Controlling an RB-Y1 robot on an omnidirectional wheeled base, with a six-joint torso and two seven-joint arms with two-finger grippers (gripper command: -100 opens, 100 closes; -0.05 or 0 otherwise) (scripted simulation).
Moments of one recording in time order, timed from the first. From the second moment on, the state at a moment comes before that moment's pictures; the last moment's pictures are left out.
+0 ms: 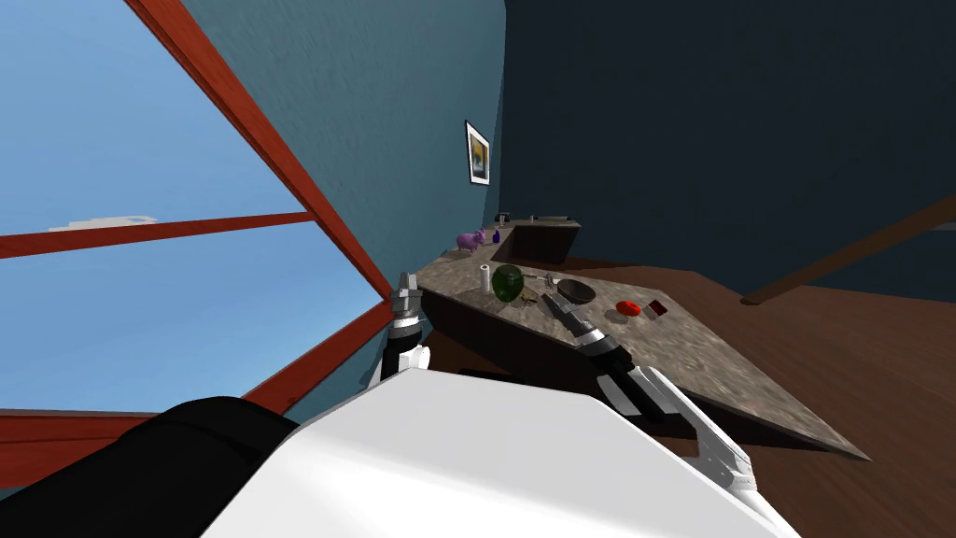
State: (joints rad) left arm 0.51 -0.04 0.01 -2.20 0.02 -0.58 -0.05; right arm 0.43 -0.55 0.03 -2.01 0.41 -0.41 0.14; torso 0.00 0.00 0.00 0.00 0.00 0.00
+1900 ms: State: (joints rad) left arm 0.51 -0.04 0.01 -2.20 0.02 -0.58 -0.05; right arm 0.36 -1.06 0.13 -1.70 0.77 -0.45 0.40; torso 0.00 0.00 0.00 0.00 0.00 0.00
